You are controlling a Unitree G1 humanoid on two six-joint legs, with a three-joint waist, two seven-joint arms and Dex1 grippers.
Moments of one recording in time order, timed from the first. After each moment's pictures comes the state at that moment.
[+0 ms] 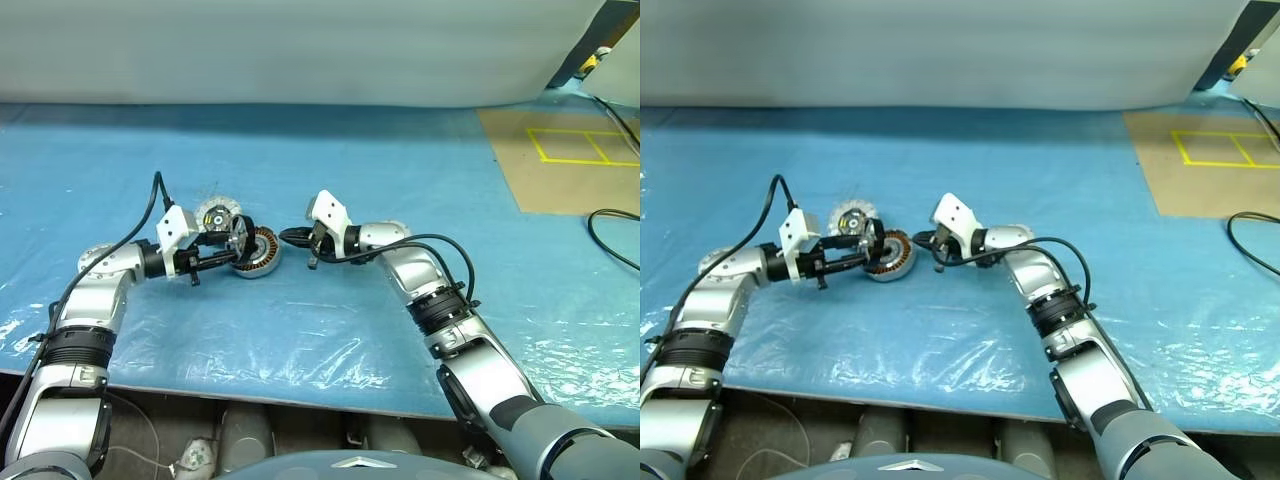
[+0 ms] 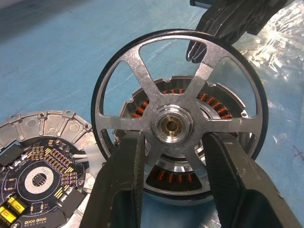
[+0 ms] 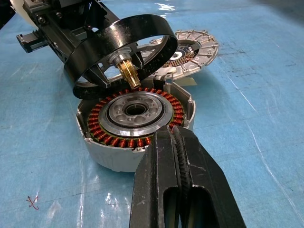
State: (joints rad) left arm -0.43 0.63 0.04 0.42 -0.26 -0.06 -1.22; right arm -0.71 -0.15 0.29 0.41 0.04 0.20 0.92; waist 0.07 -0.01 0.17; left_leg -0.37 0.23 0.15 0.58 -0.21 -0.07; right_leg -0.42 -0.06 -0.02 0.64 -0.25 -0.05
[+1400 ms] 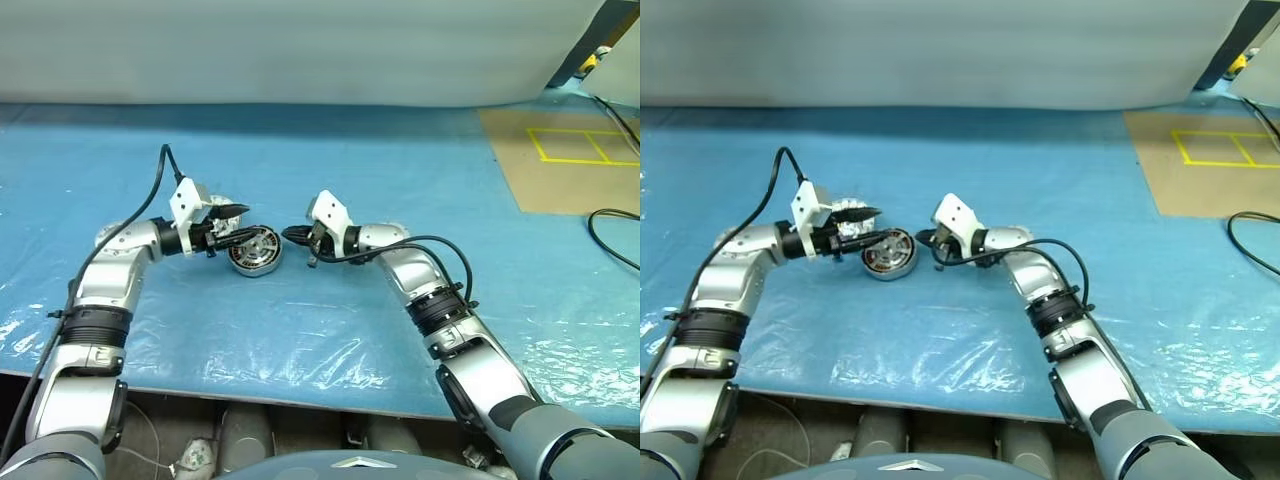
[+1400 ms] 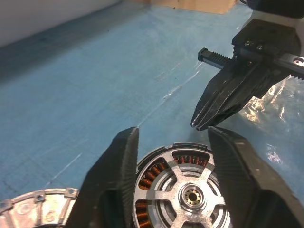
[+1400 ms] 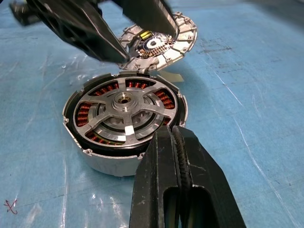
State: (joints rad) left arm -0.49 0.54 0.03 0.36 -0.30 0.06 -1.12; right arm -0.71 -0.15 0.29 0.45 0.03 0.16 0.86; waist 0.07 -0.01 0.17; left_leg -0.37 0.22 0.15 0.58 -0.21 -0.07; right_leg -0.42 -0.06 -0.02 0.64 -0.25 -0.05
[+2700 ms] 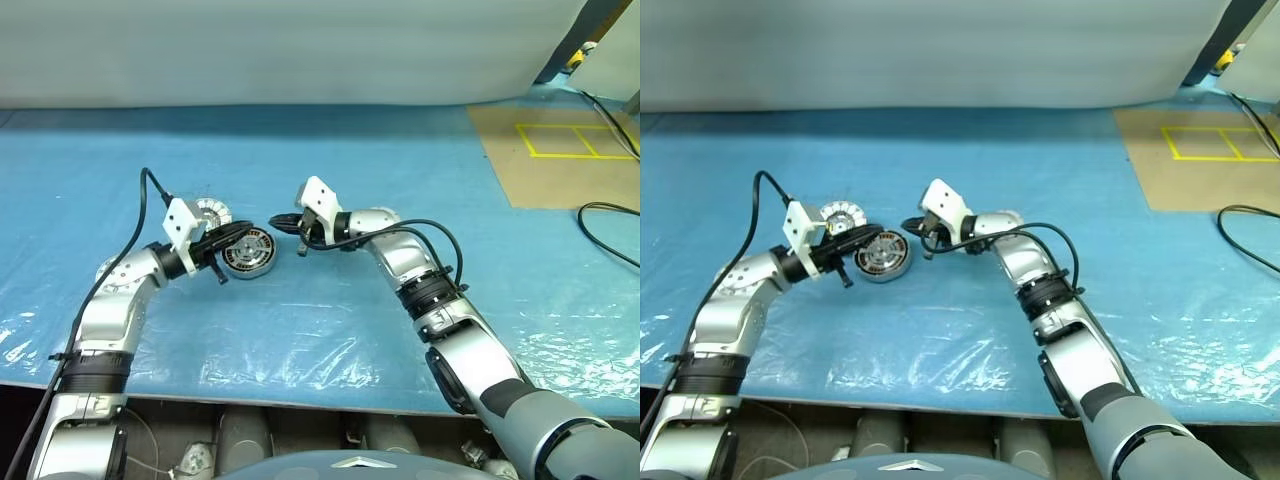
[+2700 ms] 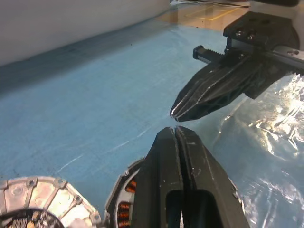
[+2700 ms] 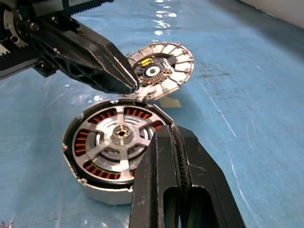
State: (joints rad) left arm -0.26 0.52 0.11 0.07 -0.36 0.11 -0.94; right arm -0.84 -0.10 0.29 0.56 0.03 0.12 0.93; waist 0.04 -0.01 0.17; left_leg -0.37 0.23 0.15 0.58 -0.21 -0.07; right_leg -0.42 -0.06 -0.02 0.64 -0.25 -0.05
